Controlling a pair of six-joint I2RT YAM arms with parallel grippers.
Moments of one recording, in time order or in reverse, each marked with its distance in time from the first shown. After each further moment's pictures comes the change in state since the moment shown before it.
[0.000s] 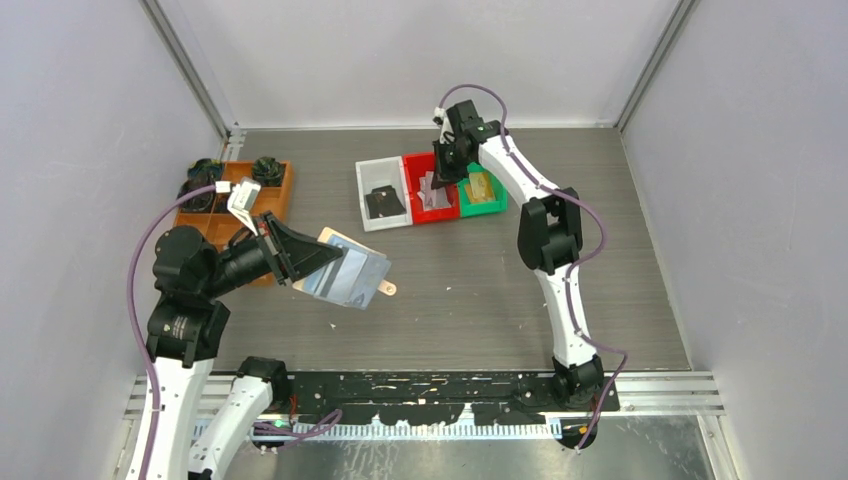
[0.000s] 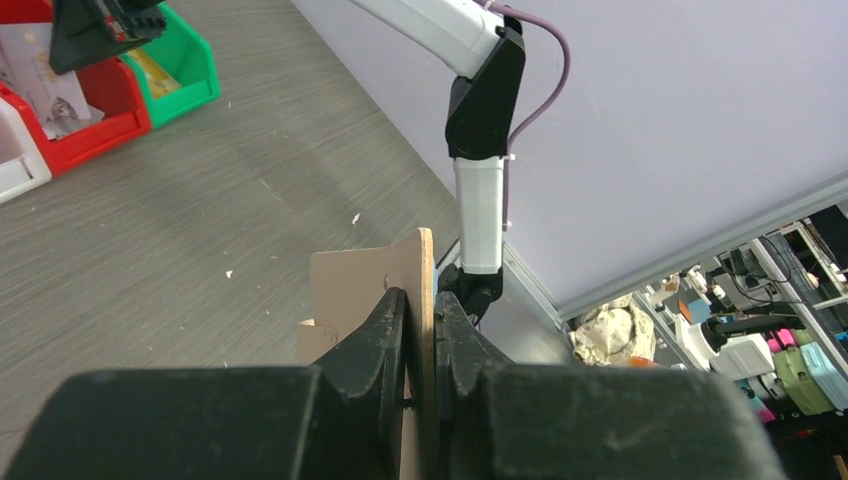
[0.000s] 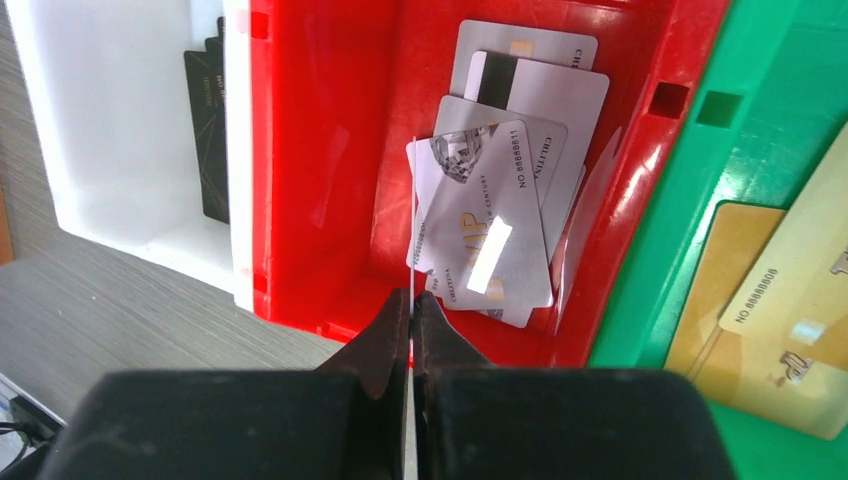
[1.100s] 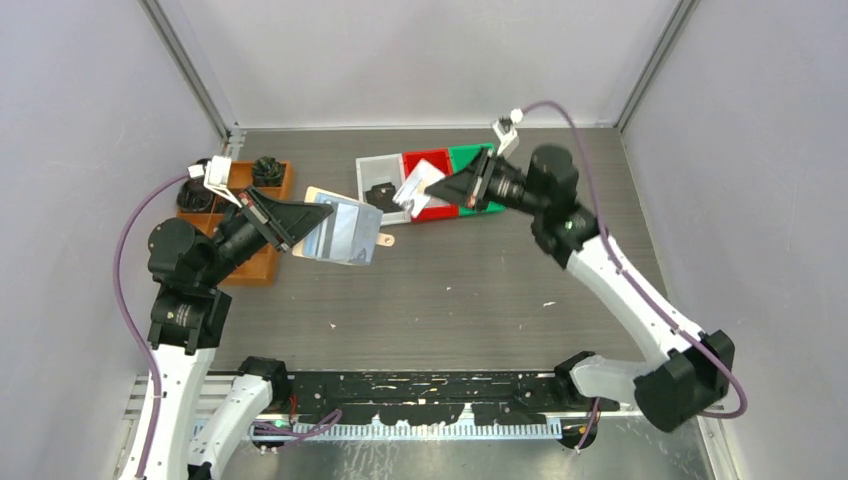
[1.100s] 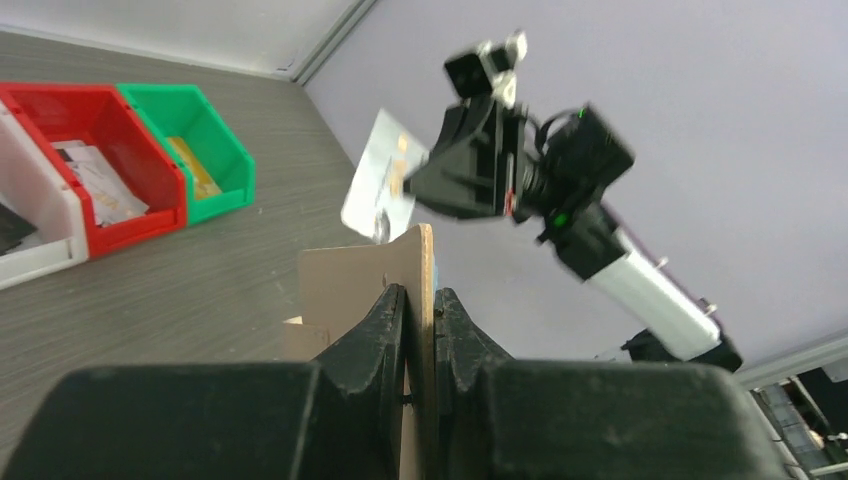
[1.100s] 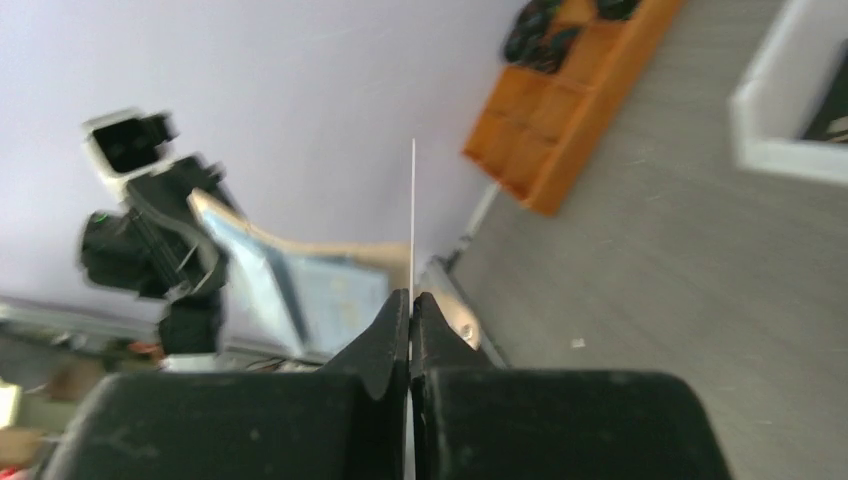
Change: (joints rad) left arm 0.000 0.055 0.011 0.227 -0.238 -0.225; right arm 0.099 -1.203 -1.206 1.032 -0.339 0.845
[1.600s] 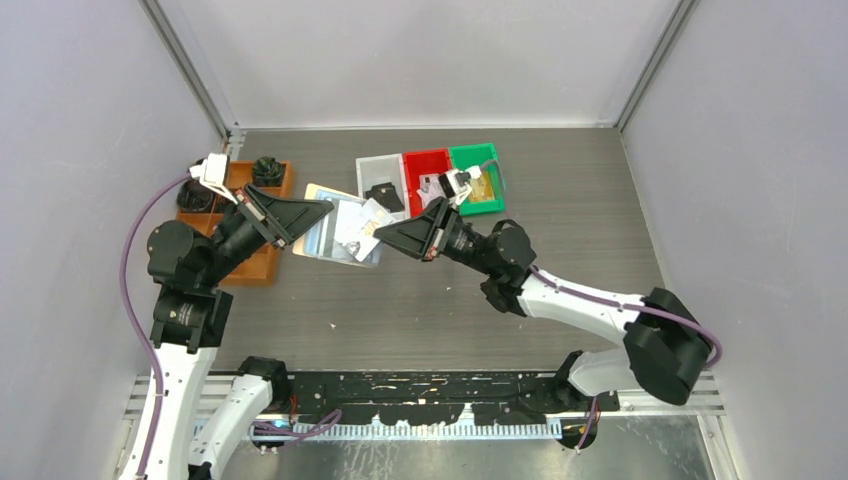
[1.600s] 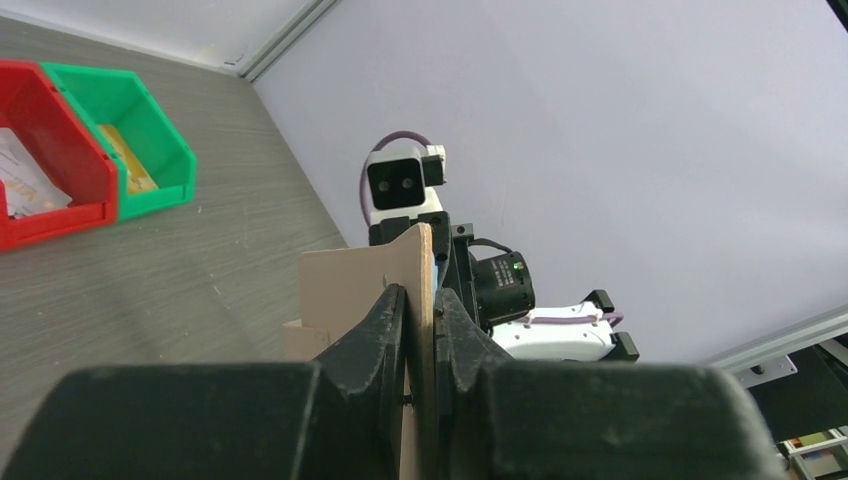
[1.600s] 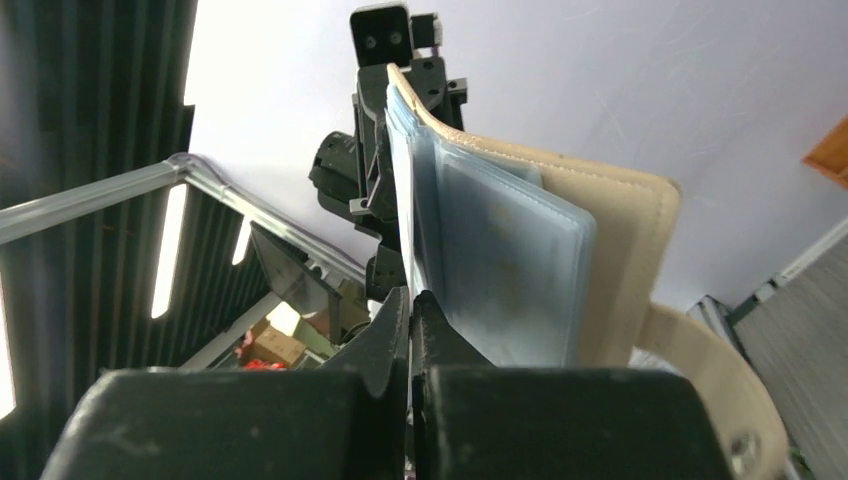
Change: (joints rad) left arm 0.000 0.000 -0.013 0.063 0.018 -0.145; right arm 0.383 0.185 -0.251 0.934 0.269 0.359
